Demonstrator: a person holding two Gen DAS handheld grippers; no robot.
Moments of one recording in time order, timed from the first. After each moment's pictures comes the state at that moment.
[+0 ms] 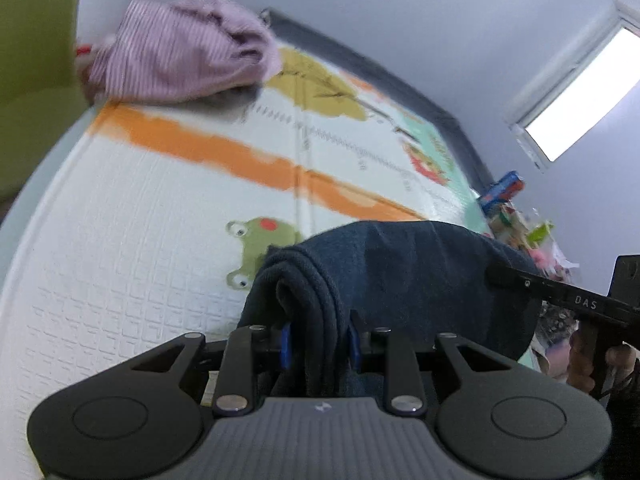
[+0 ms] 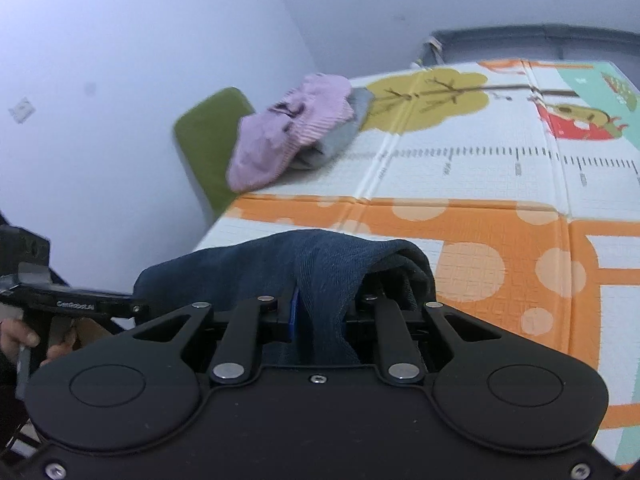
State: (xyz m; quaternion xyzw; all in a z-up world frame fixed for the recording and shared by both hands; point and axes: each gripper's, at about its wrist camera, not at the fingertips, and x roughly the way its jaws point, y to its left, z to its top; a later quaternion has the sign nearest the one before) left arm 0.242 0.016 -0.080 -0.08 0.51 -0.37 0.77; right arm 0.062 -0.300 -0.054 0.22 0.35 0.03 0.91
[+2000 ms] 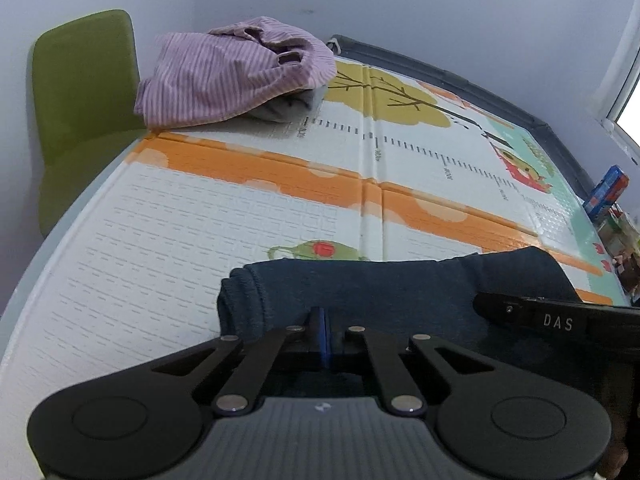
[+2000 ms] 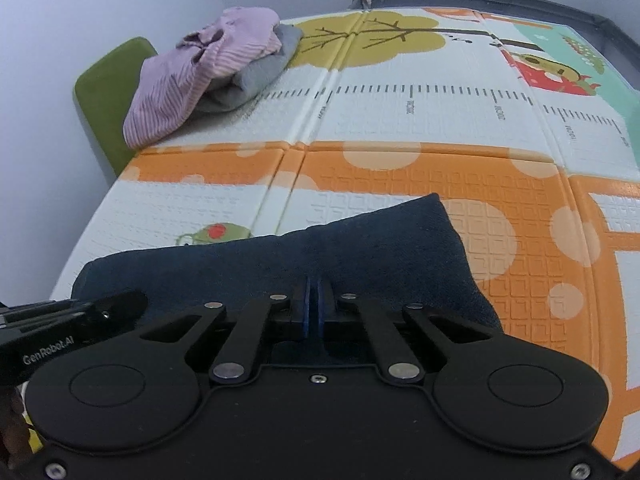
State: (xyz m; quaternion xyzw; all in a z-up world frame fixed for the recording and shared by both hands) left arm 0.227 -0.053 -0.111 0.02 0.45 -0.24 0.86; right arm 0.145 -0.250 -0.140 0.18 0.43 -0.10 0.88
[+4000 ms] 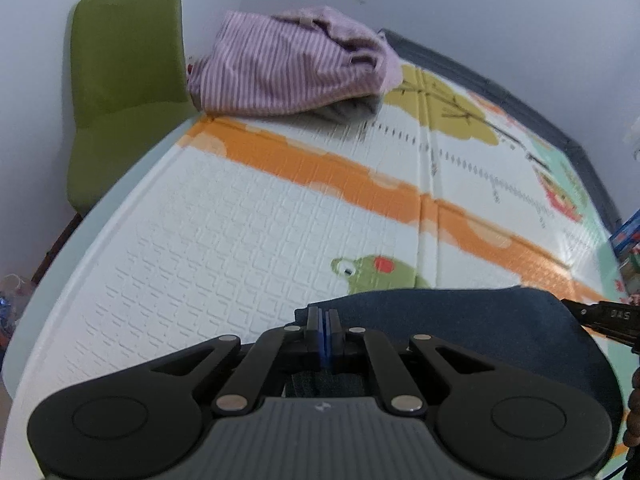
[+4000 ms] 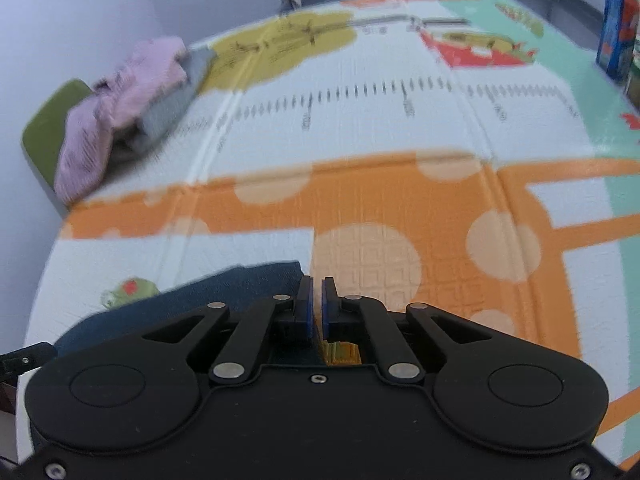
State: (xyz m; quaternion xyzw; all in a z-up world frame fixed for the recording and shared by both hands) left arm 0.256 -0.018 -0.093 -0.02 0.47 -0.19 0.86; right arm 0.135 -0.338 -0.136 0.24 0.41 -0.16 0.87
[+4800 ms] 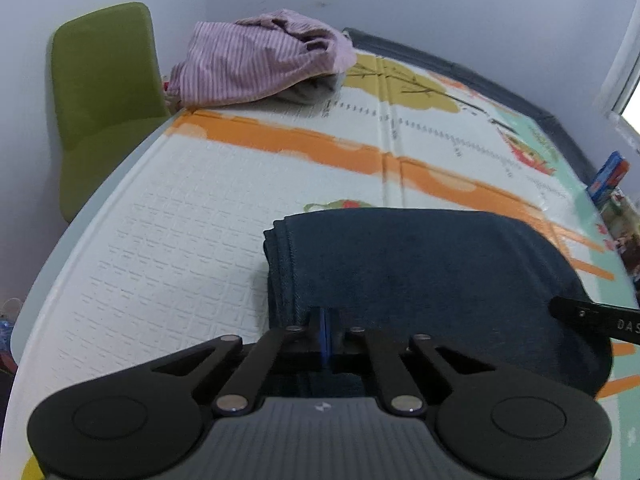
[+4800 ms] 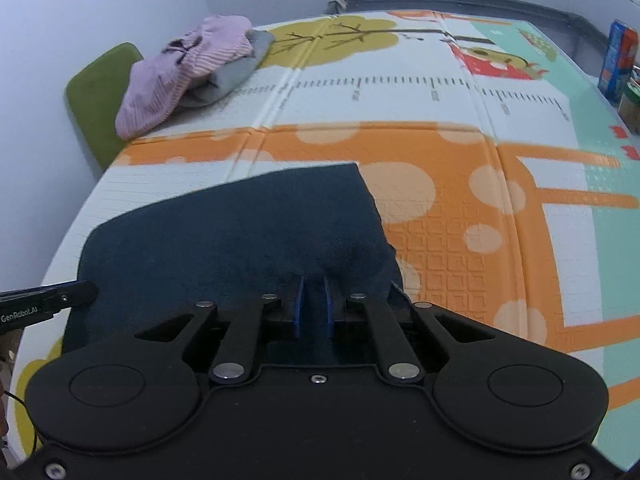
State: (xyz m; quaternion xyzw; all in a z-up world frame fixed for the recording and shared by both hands) left arm 0.191 -0.018 -0.110 0.03 0.46 -0.22 0.86; right arm 0.058 -0.256 -0.121 0.17 0.43 -0.13 0.88
